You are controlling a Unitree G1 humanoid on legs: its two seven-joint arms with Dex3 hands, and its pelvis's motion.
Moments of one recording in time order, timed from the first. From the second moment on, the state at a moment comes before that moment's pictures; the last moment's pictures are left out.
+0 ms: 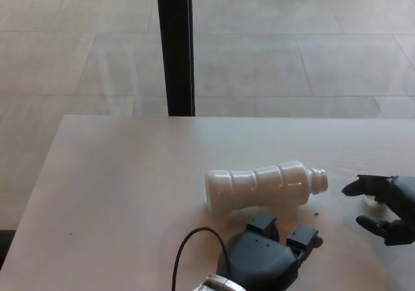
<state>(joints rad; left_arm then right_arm) -0.36 0.12 -0.85 0.19 0.95 0.25 -0.08 -0.44 -0.55 0.14 0.71 -0.71 -0.37 -0.04</state>
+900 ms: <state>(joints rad) -0.32 0.07 -0.74 0.07 0.97 0.39 -0.16 -0.32 -0.52 0.12 0.42 -0.55 -0.21 0.05</state>
